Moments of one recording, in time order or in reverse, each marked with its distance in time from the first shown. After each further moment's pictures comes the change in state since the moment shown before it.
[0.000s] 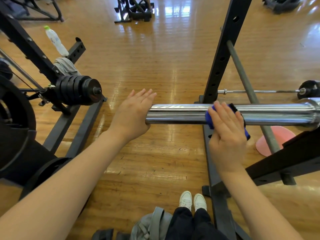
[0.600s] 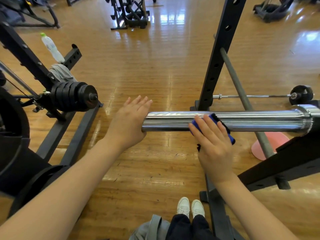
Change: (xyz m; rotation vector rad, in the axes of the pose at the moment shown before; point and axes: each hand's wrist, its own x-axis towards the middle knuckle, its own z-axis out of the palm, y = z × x) left_hand 0.001 -0.001 0.001 0.047 -0.004 0.017; right_hand -0.013 0.003 0.007 -0.029 -0.071 -0.216
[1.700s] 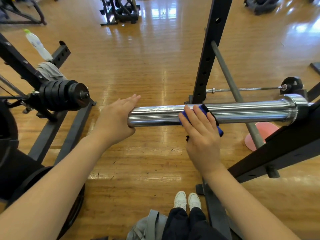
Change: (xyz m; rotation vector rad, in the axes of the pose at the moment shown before) left_hand 0.000 0.006 -0.019 -0.230 -0.069 -0.104; right_hand 0.006 -0.004 0.004 0.002 0.017 0.032
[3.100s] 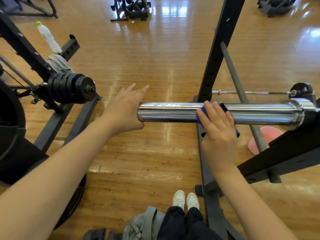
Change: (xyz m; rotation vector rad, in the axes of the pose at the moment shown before) left_hand 0.018 0.011 -0.008 0.110 -0.242 -0.068; right_hand 0.004 0.013 -0.020 -0.017 -0.037 0.113
